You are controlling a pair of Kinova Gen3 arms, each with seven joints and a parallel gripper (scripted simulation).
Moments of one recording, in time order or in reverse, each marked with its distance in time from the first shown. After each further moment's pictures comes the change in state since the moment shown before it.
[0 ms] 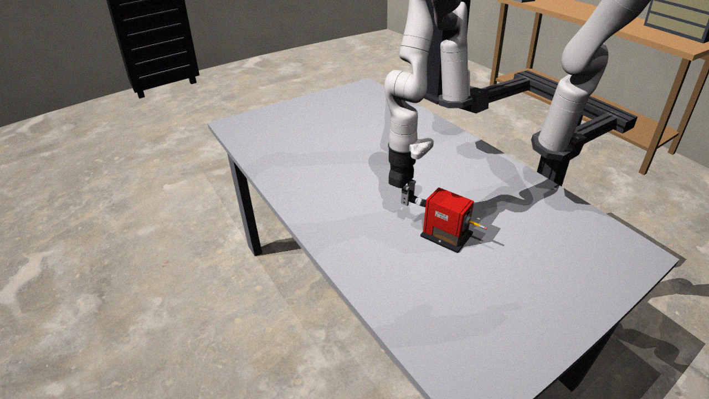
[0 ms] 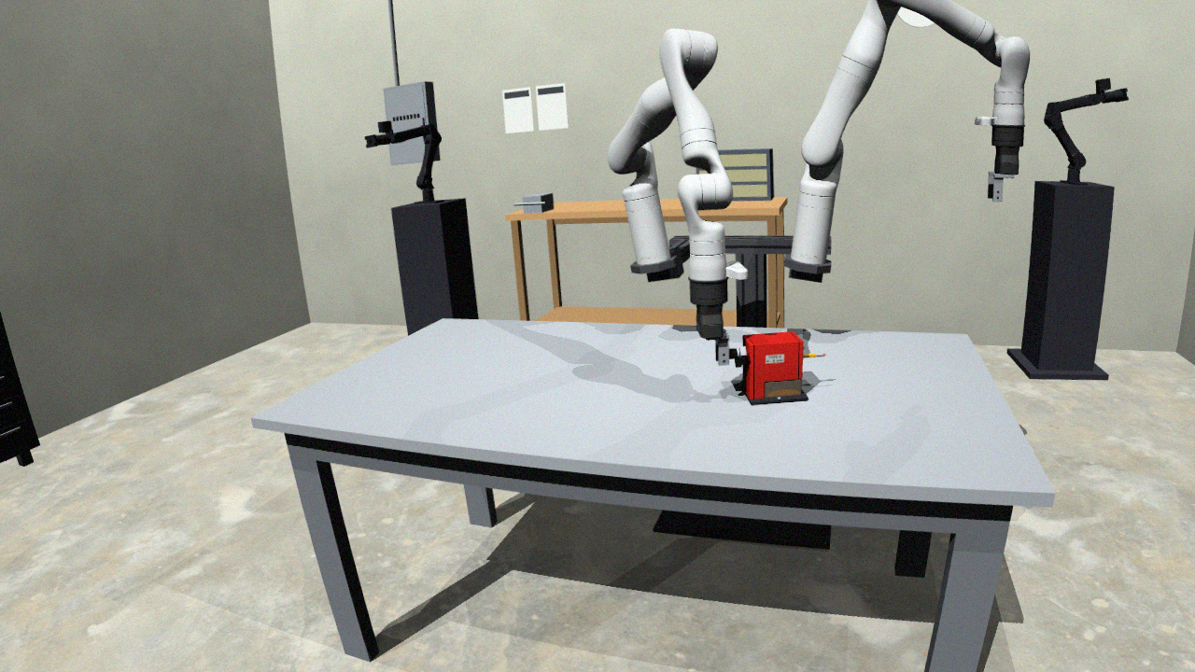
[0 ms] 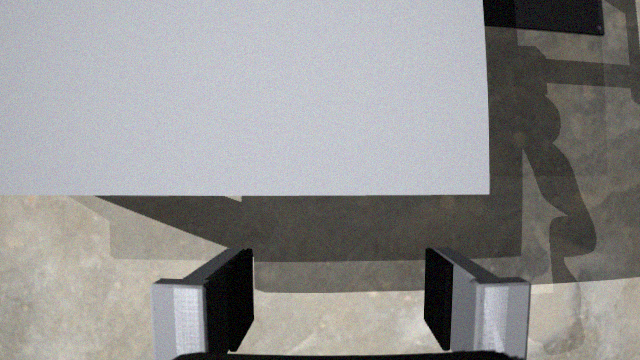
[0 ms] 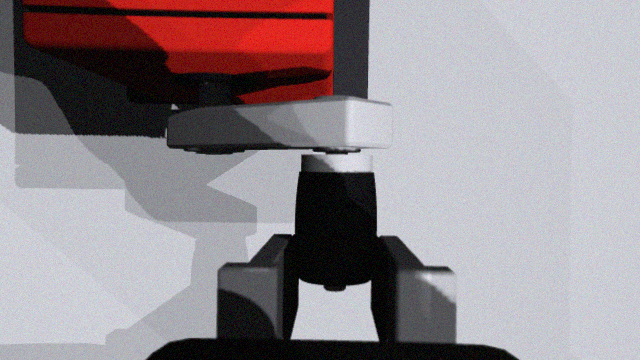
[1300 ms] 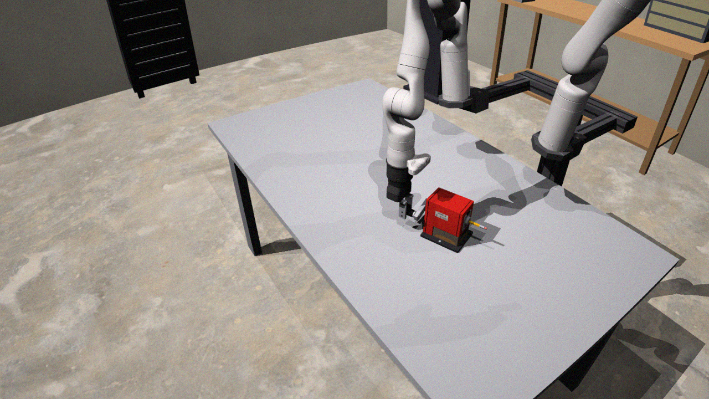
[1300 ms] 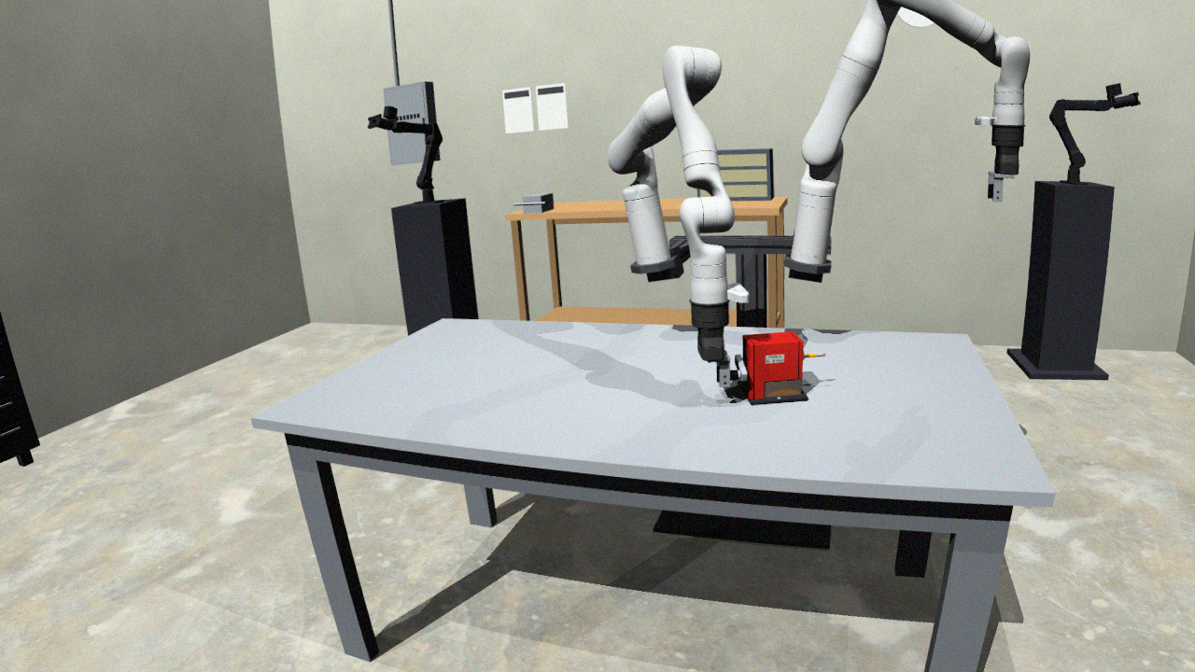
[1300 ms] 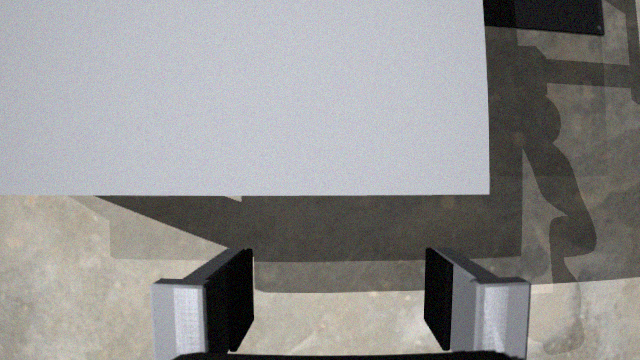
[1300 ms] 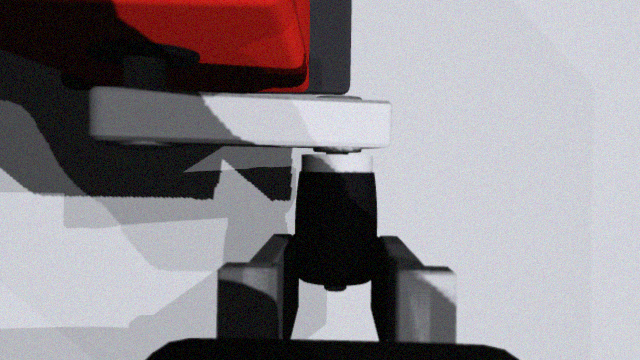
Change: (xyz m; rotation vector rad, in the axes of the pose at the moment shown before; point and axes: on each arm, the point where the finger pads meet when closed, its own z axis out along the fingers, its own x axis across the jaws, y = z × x) left arm 0.000 0.000 0.000 0.000 0.000 0.000; right arm 0.009 0.000 0.044 0.000 0.000 0.000
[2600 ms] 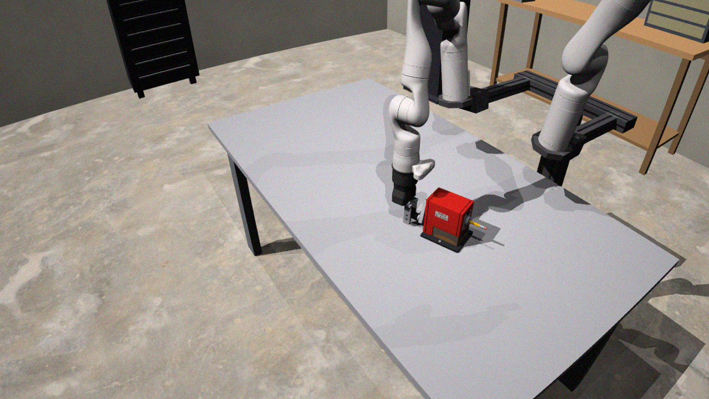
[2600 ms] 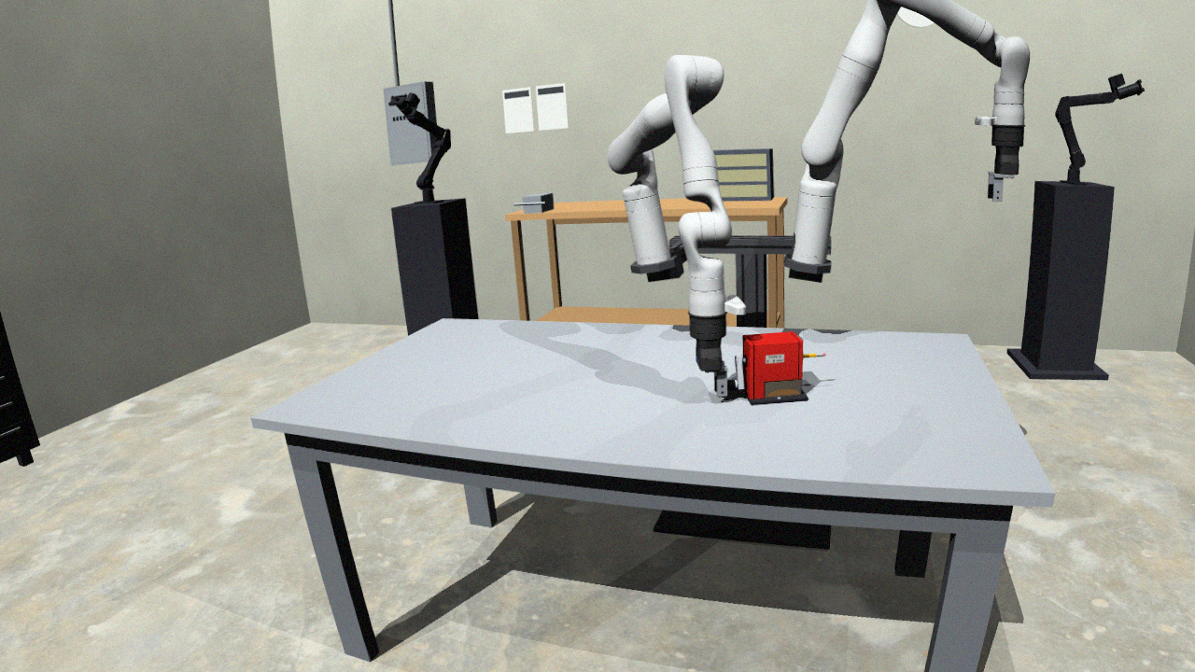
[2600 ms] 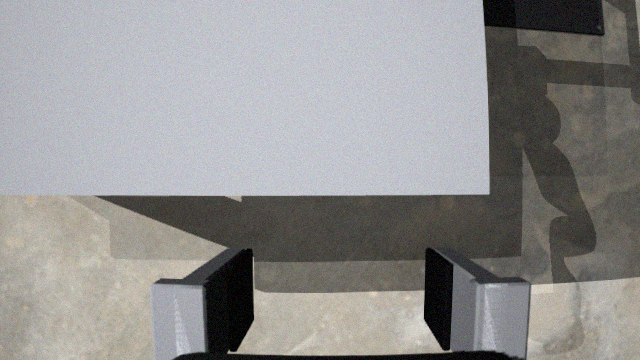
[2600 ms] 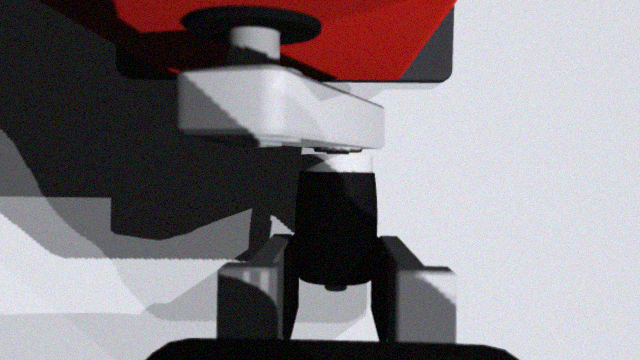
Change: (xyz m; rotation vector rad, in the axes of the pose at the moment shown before) left arm 0.000 0.000 0.000 0.000 0.000 0.000; right arm -0.031 0.000 0.032 0.000 0.000 0.000
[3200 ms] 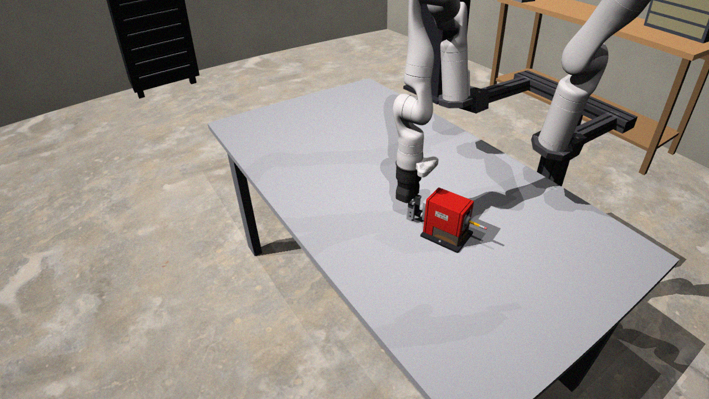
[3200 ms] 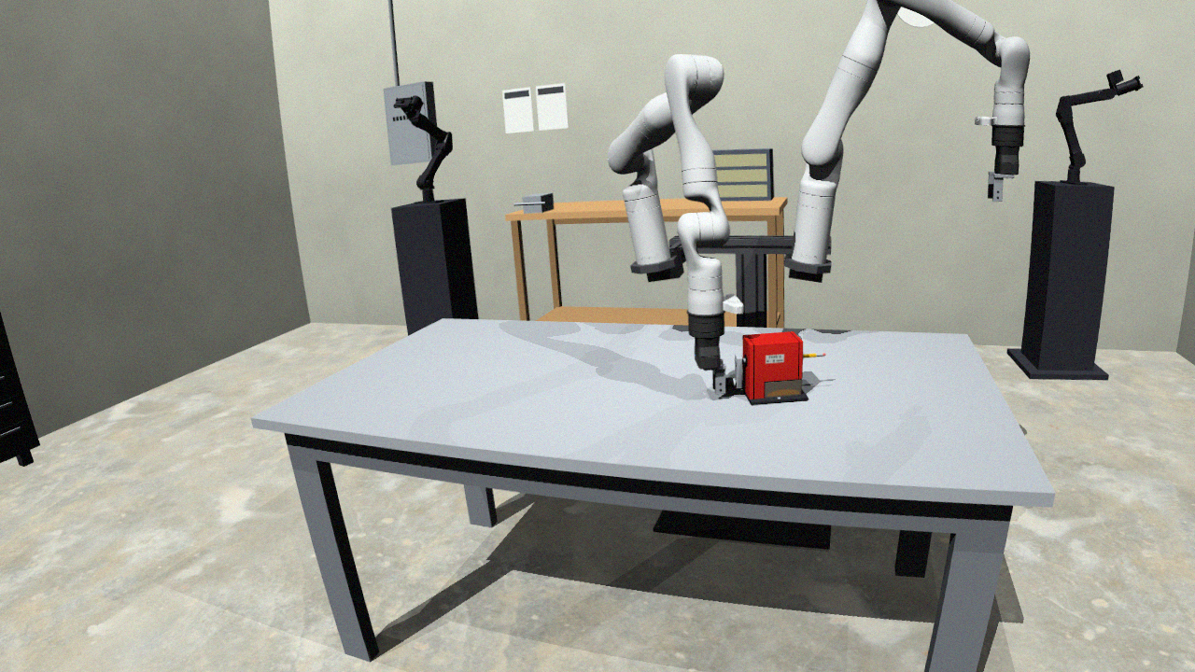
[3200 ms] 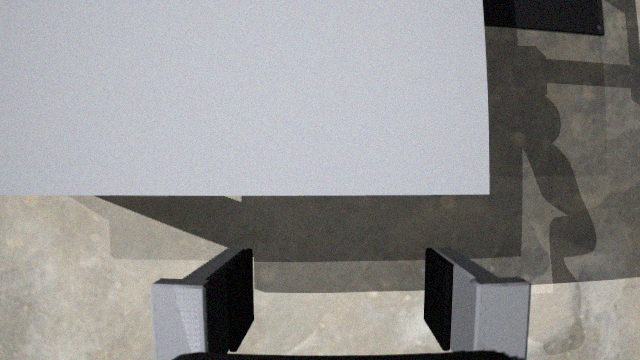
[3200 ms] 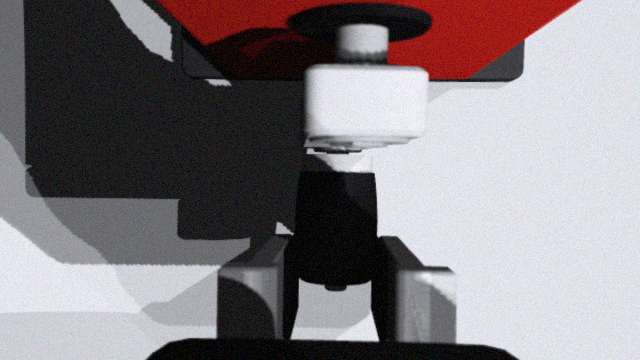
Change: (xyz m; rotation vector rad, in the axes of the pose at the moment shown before) left arm 0.000 0.000 0.000 0.000 0.000 0.000; right arm -0.021 0.000 0.003 0.000 0.000 0.000
